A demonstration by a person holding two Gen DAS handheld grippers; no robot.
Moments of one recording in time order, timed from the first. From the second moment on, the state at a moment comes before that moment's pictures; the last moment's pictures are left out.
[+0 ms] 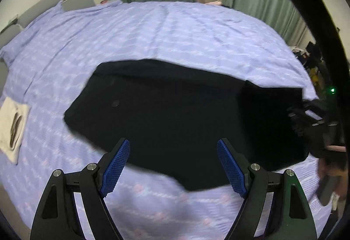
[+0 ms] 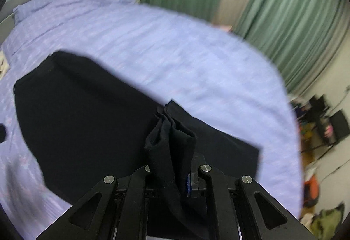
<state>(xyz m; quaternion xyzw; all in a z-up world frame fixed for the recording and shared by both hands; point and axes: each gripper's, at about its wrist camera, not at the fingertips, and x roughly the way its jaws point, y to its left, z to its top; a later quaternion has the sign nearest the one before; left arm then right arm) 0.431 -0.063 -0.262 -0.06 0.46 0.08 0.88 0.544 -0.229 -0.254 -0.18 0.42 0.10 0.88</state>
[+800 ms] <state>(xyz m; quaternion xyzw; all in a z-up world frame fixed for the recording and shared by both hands) 0.487 -0.080 -0.301 -0.06 0.45 -0.04 0.89 0.475 -0.253 -0.281 0.04 0.38 0.01 0.92</state>
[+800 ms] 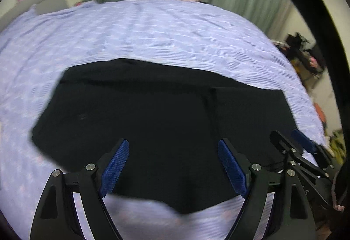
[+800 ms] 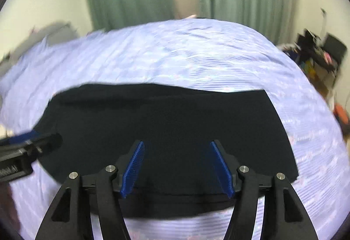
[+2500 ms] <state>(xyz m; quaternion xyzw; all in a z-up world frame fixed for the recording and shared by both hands) 0.624 -0.120 -0.364 -0.04 0.48 -0.09 0.87 0.482 -0.252 -0.368 0.12 0.39 0.14 0.90</state>
